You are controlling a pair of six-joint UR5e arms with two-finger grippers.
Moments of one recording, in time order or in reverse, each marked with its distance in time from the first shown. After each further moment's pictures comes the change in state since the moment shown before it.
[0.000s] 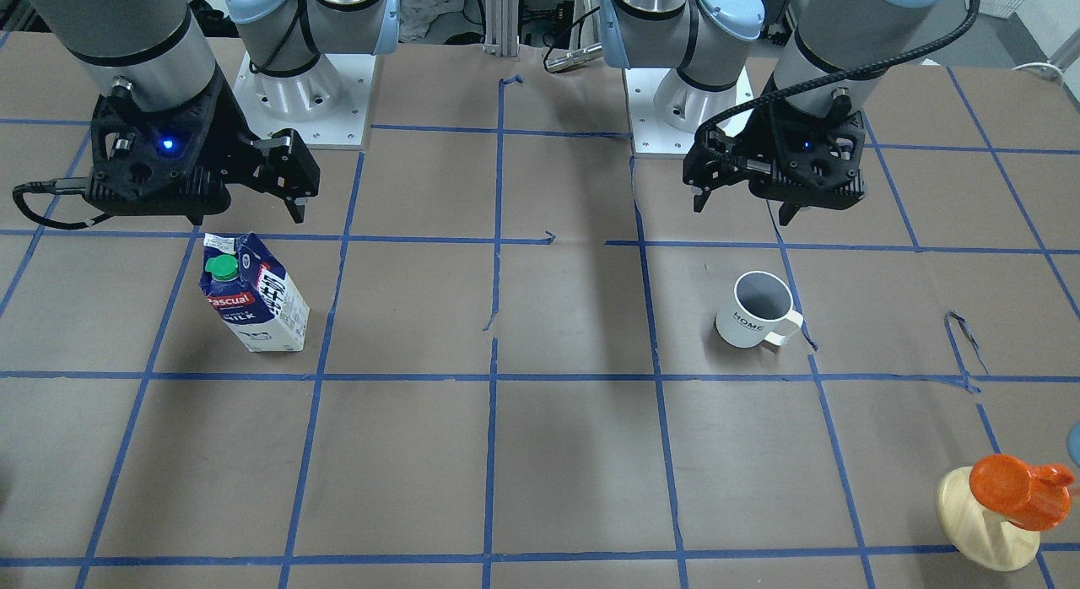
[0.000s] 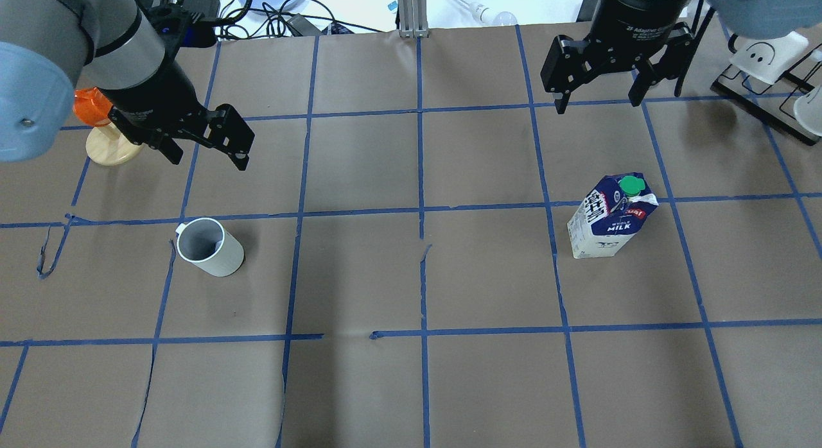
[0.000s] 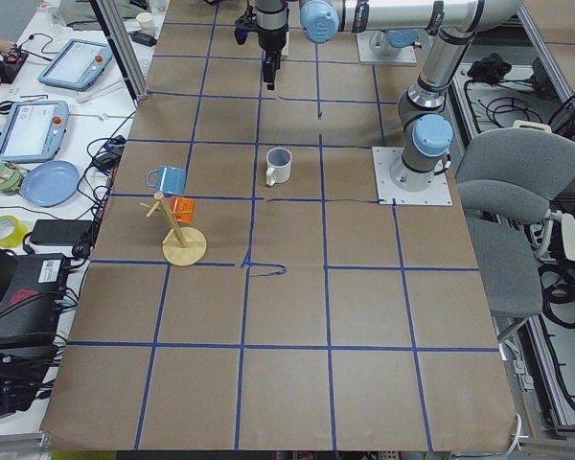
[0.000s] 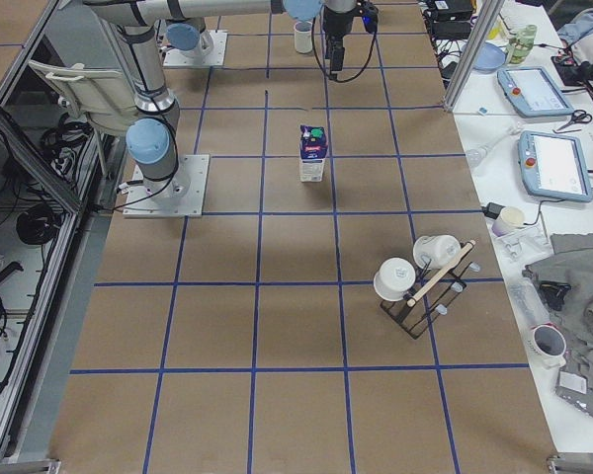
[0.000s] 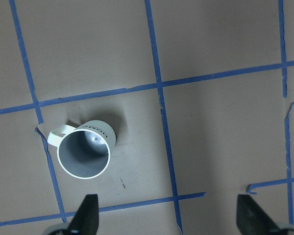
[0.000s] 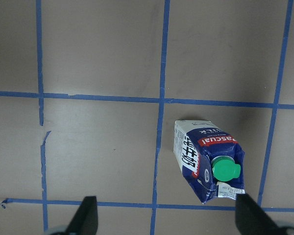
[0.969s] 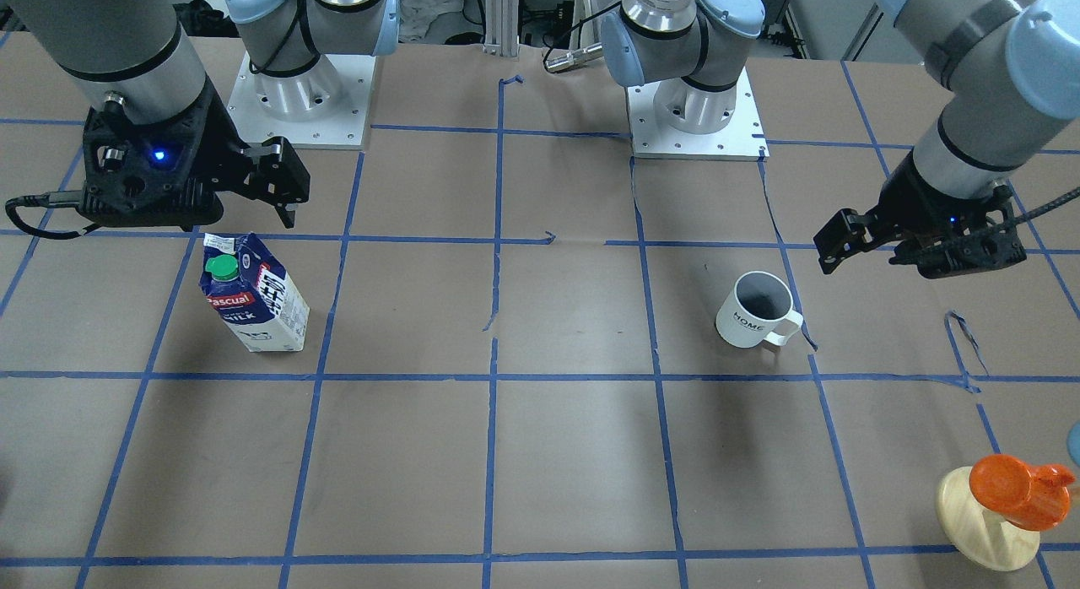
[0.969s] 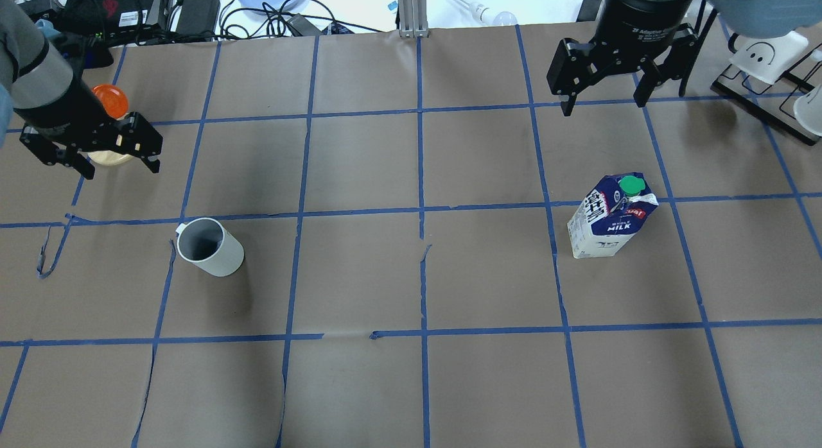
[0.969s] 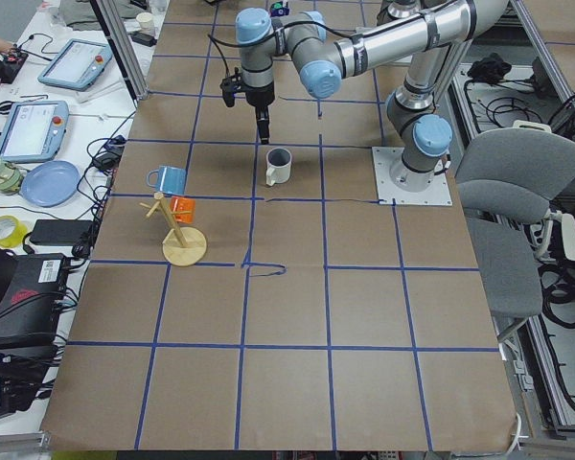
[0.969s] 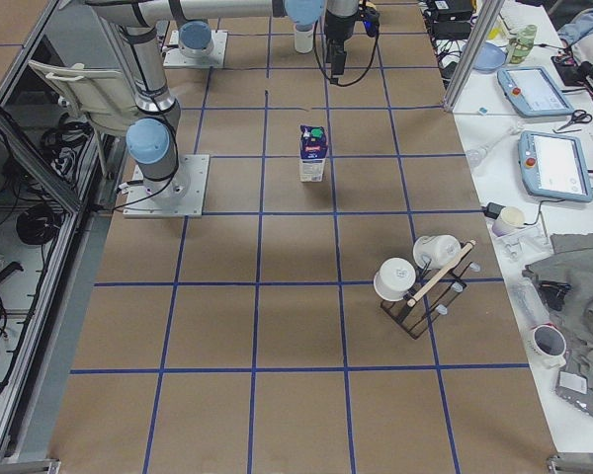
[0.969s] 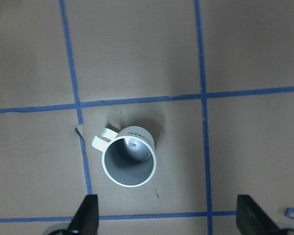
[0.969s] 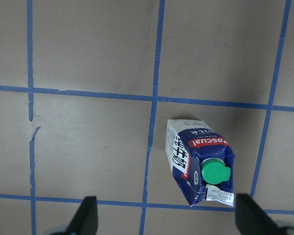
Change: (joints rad) left arm 0.286 -0.074 -0.117 0.178 0.088 -0.030; right arm -0.027 0.008 0.016 -0.002 -0.013 -0.065
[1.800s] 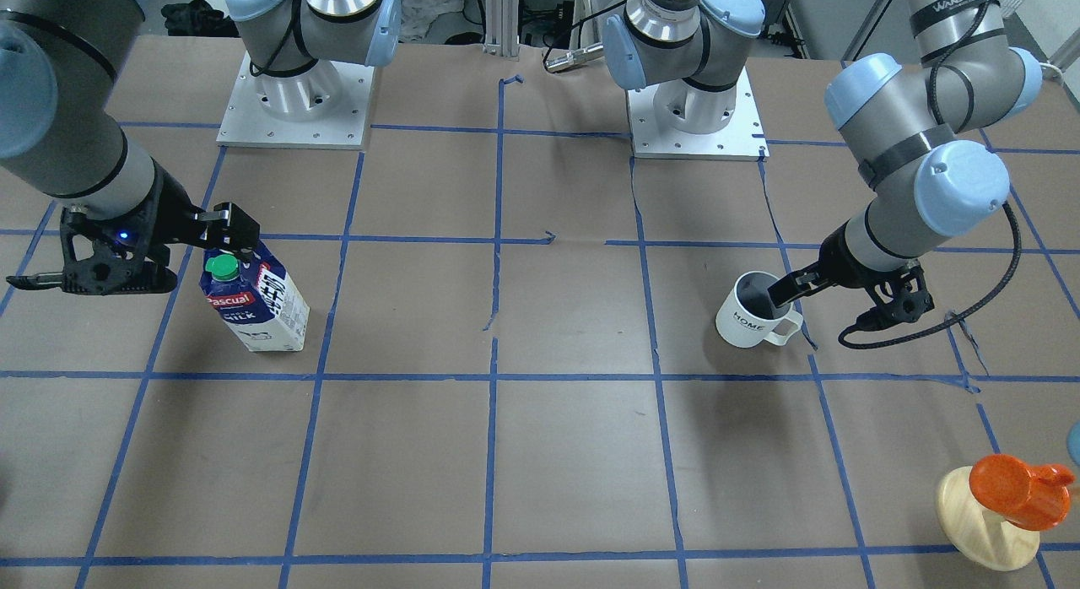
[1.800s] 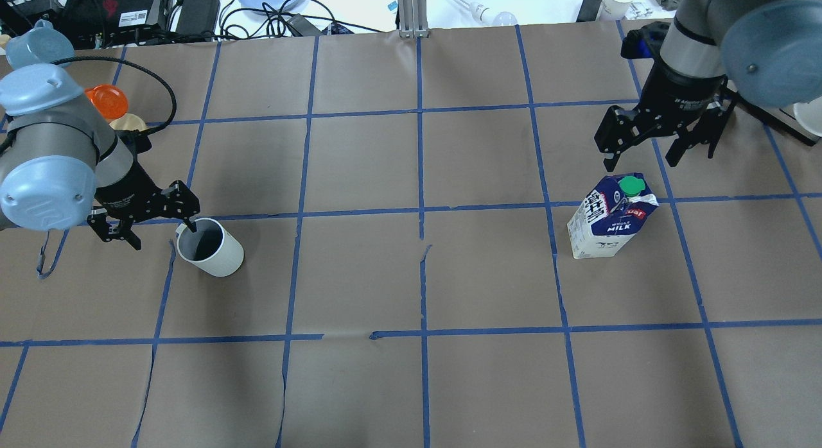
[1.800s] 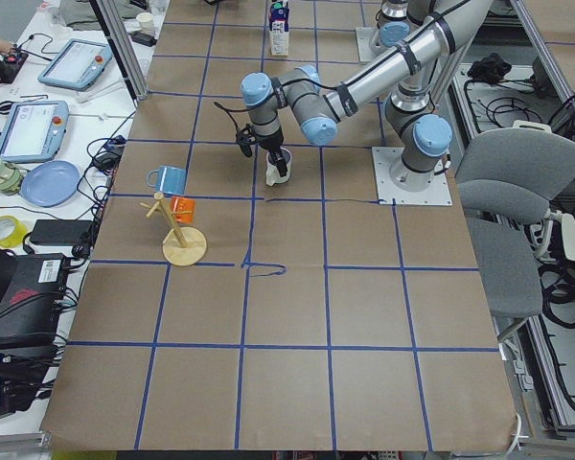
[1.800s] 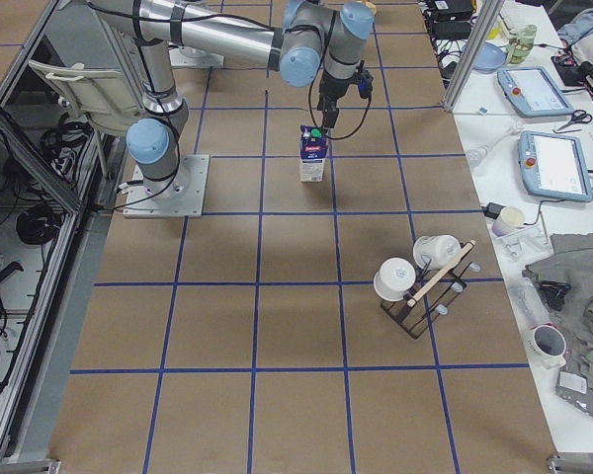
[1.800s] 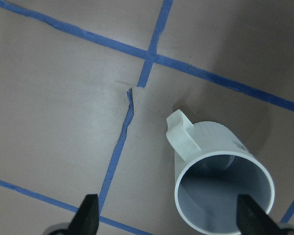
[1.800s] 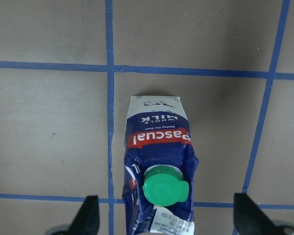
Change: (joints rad) left arm 0.023 -0.114 -0.201 0.175 -0.008 -0.190; right arm -0.155 0.018 0.238 -0.121 0.004 -0.104
